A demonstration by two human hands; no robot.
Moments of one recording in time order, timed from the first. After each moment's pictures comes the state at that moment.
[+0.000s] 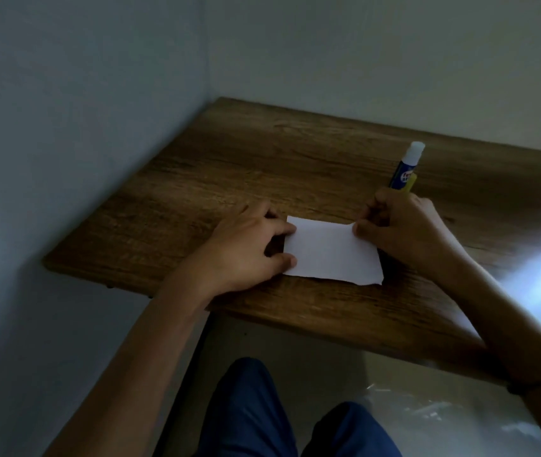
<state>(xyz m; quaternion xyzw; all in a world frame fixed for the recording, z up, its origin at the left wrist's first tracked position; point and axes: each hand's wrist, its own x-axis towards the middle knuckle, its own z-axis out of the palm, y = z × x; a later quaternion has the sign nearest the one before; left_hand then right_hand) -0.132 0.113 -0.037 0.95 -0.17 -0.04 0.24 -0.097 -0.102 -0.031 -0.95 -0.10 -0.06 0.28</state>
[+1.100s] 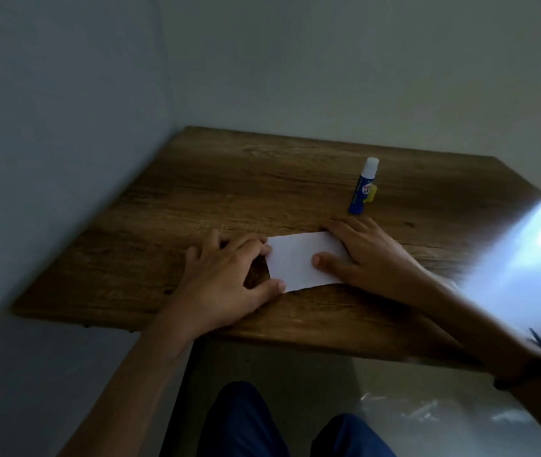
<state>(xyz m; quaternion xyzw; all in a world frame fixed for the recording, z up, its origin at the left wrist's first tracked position) -0.133 0.113 -0.058 0.96 -0.18 0.00 0.21 -0.110 -0.107 -0.047 -0.98 -0.17 -0.02 0.09</state>
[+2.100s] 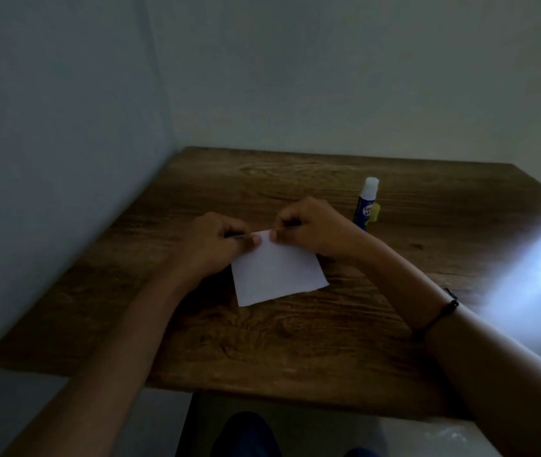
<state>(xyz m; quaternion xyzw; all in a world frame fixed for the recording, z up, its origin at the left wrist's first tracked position) -0.049 0.115 -0.040 0.88 -0.12 0.01 0.45 -0.034 -0.066 -0.016 -0.92 -0.25 0.05 0.30</state>
